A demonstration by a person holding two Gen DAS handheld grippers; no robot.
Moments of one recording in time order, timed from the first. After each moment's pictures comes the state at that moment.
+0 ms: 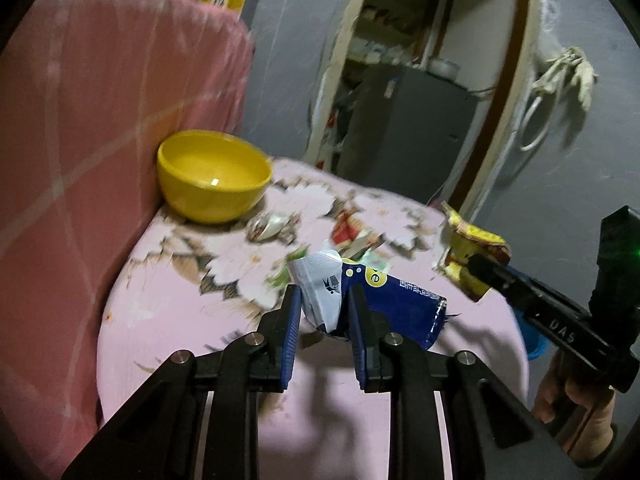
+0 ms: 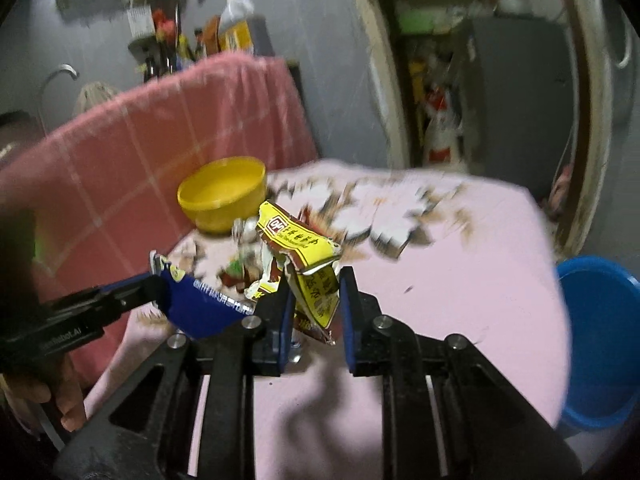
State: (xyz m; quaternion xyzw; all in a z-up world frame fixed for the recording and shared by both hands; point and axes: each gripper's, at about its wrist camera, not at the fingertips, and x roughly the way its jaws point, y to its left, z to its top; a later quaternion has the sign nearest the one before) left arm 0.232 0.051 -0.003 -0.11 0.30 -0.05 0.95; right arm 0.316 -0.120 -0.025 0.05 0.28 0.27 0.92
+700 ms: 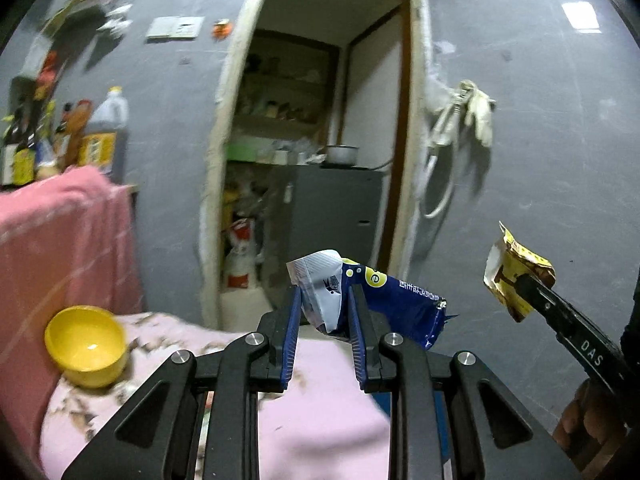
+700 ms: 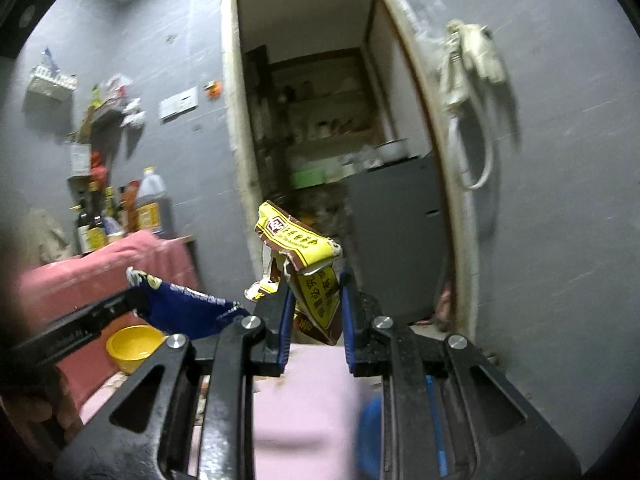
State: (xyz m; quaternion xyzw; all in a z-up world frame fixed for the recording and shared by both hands) left arm 0.267 -0.104 0.104 -0.04 0.11 -0.16 0.98; right arm 0.246 -0.279 0.078 0.09 0.05 0.07 0.99
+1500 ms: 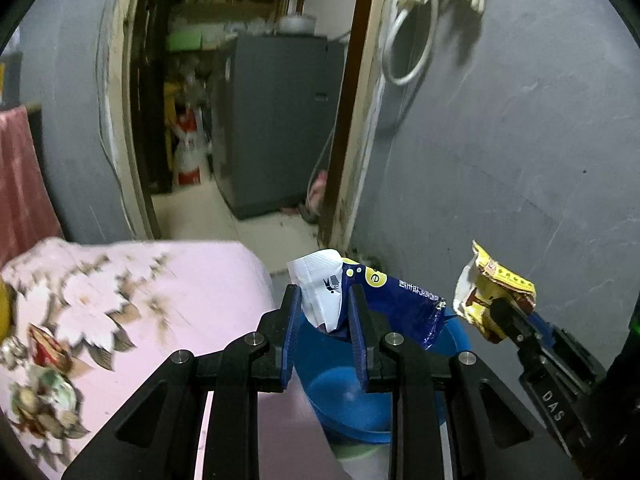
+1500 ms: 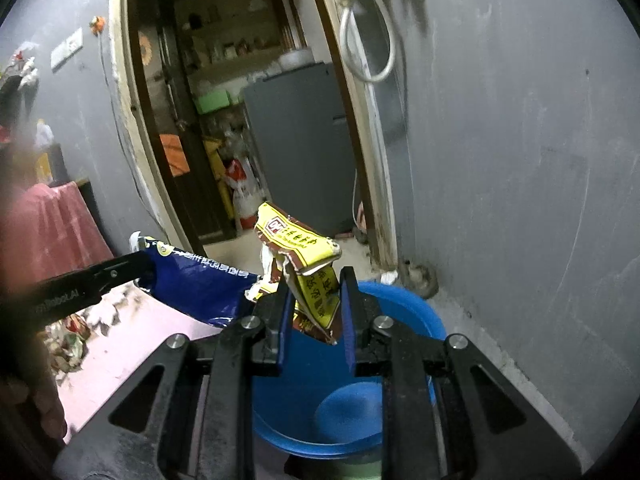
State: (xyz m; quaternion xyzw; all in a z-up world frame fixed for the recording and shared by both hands) left arm 0.387 -0.235 0.005 0.00 0.33 -0.21 0.92; right arm 0.301 -0.385 -0.029 0.12 0.22 -0.04 0.97
